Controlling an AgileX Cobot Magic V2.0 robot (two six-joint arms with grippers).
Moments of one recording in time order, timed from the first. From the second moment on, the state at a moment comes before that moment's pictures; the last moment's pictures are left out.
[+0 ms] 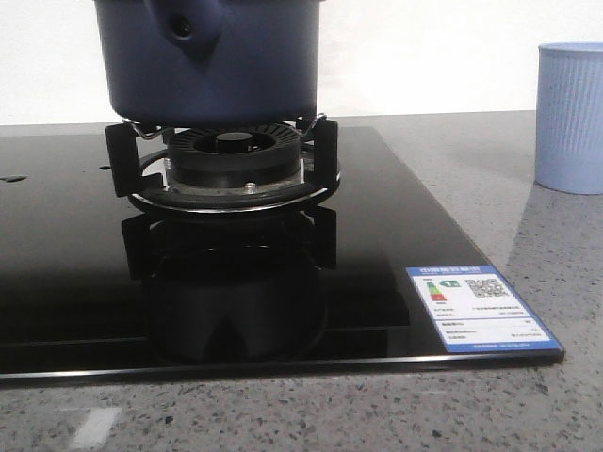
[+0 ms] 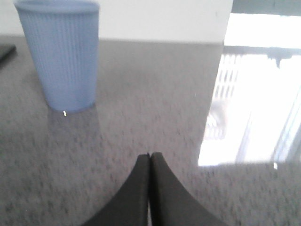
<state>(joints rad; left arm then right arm) 0.05 0.00 0.00 0.01 0.30 0.05 -0.08 -0.01 0.01 -0.23 0.14 0.12</state>
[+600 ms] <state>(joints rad) 0.05 0.00 0.00 -1.06 -0.11 0.04 -0.08 -0.01 -0.01 0.20 -0.23 0.34</state>
